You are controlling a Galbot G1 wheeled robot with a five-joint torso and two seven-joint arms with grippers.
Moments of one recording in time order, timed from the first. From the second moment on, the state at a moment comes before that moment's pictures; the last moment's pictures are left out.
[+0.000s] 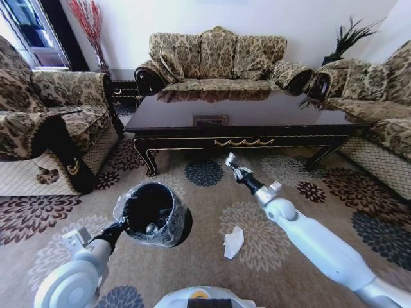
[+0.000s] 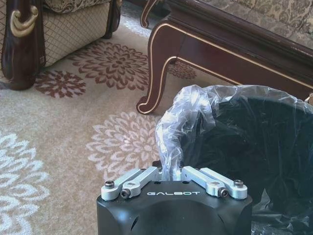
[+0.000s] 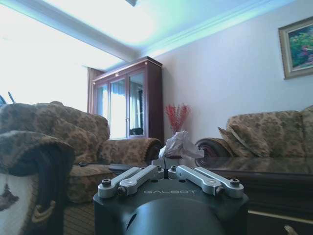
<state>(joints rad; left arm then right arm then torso) 1.70 -1.19 -0.78 -2.50 -1.09 0.61 -0.60 -0.73 0.76 -0.10 1.80 0.88 0.31 -0.17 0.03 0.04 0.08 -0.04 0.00</state>
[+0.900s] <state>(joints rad) 1.64 -1.19 -0.76 -2.49 -1.16 0.62 -0.65 -0.55 0.76 -0.42 1.87 0.67 0.55 -0.46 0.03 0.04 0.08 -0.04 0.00</state>
